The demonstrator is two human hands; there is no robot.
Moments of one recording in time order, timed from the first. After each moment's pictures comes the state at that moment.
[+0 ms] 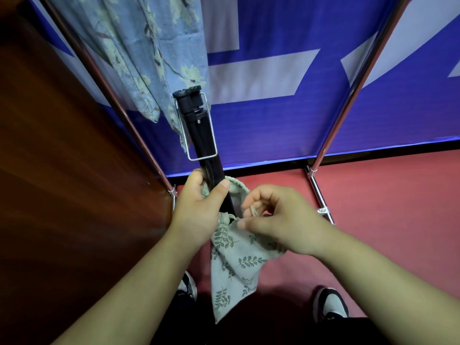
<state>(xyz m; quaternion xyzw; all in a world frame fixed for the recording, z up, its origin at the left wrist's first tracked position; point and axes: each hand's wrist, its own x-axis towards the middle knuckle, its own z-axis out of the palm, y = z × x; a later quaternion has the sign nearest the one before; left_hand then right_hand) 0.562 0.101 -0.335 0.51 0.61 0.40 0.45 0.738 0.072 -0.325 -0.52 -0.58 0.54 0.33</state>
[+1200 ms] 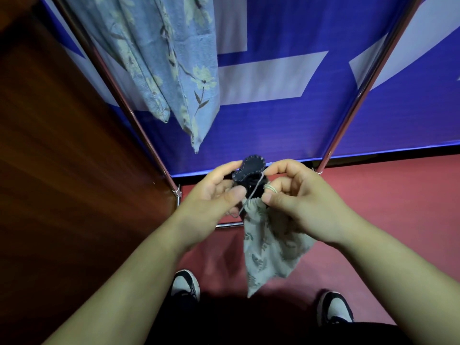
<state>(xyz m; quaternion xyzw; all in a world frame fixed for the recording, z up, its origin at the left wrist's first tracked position) 0.546 0.108 -0.328 0.53 0.41 0.34 0.65 0.752 0.087 -0.314 -0.47 -0.50 0.60 0.42</state>
